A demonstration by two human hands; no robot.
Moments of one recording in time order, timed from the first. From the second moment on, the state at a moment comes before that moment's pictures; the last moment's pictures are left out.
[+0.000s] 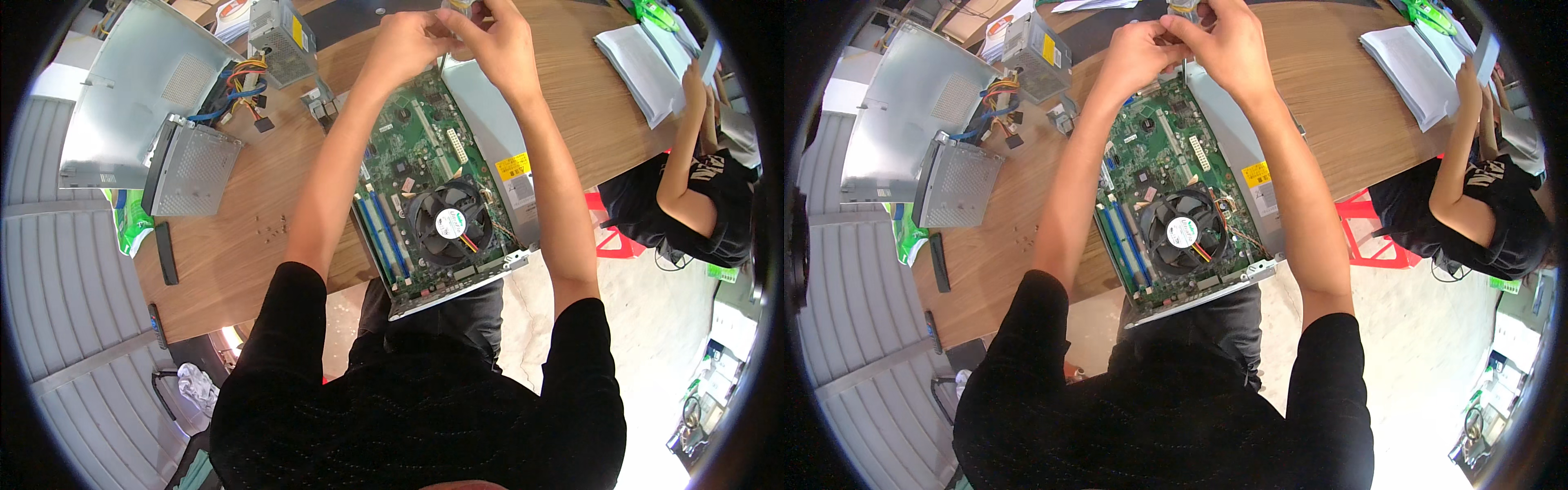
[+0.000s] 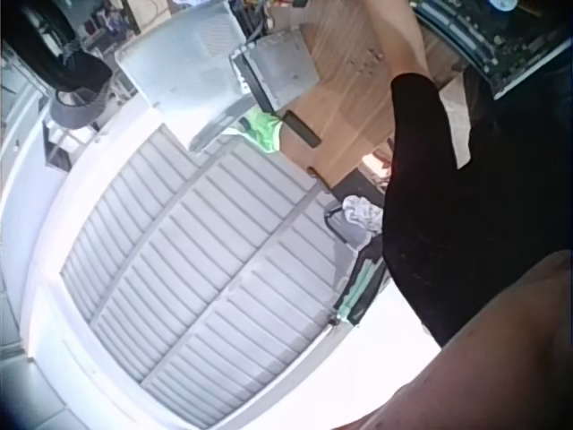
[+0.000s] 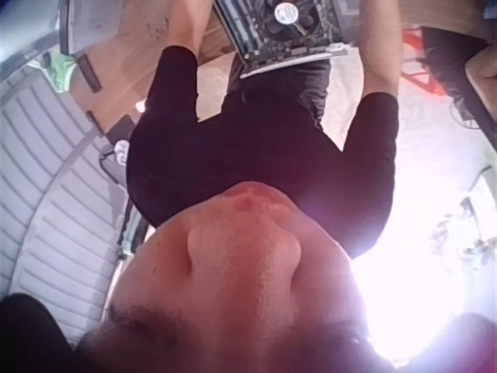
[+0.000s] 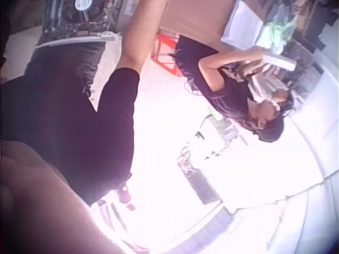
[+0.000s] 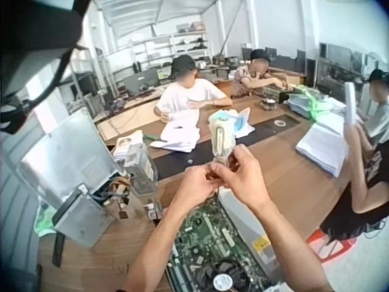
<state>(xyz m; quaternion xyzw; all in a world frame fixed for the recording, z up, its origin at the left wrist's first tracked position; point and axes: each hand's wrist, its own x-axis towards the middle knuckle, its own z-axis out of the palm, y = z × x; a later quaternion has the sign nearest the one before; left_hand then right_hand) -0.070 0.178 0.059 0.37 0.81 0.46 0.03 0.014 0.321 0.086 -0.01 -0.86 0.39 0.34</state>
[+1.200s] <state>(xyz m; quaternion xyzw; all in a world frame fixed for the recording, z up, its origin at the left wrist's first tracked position) -0.081 0.165 0.065 0.42 0.73 0.51 0.15 0.013 0.316 0.078 0.11 -0.68 0.67 0.28</state>
